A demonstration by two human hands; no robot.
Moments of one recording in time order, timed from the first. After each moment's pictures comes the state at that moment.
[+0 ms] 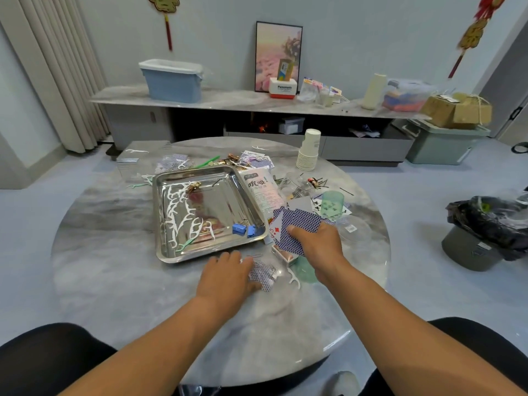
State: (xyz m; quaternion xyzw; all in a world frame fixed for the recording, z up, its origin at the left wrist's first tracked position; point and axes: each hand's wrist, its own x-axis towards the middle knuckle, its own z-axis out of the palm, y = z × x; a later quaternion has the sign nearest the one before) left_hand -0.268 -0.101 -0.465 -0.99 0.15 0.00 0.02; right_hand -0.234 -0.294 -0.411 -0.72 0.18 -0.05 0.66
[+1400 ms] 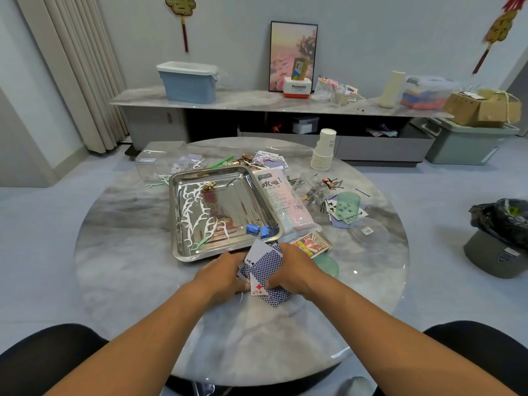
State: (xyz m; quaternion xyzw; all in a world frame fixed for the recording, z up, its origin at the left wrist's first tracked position) left_hand -0.258 -0.060 -0.443 -0.93 0.07 0.17 -0.30; right_hand -0.248 -0.241 -0.425 -0.93 0.02 0.18 0.33
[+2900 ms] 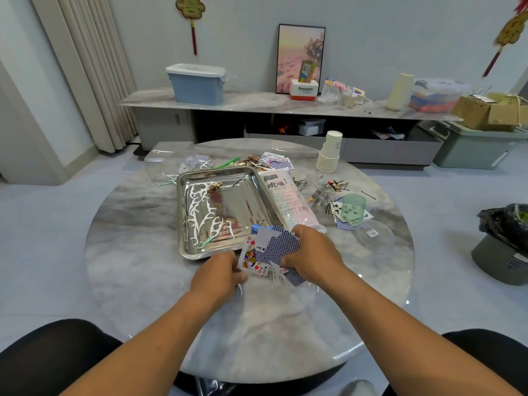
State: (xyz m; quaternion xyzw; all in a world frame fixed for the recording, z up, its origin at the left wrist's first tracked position) left_hand -0.260 -0.051 -0.471 -0.95 -0.06 0.07 -0.31; right_hand -0.247 -0.259 -0.400 -0.96 0.01 0.05 0.26
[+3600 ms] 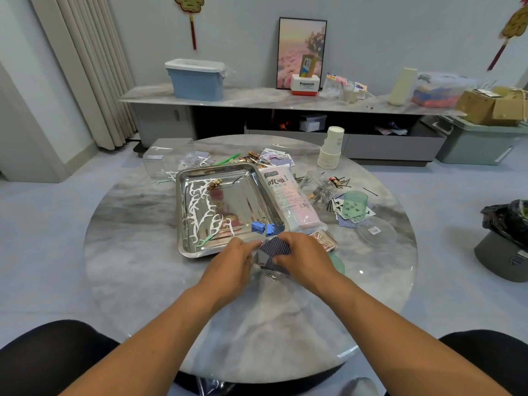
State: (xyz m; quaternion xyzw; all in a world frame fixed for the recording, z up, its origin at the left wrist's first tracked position) left_hand -0.262 -0.068 -0.453 -0.95 0.11 0.00 -0.31; right_hand -0.244 -0.253 -0.422 -0.95 -0.09 0.03 0.30
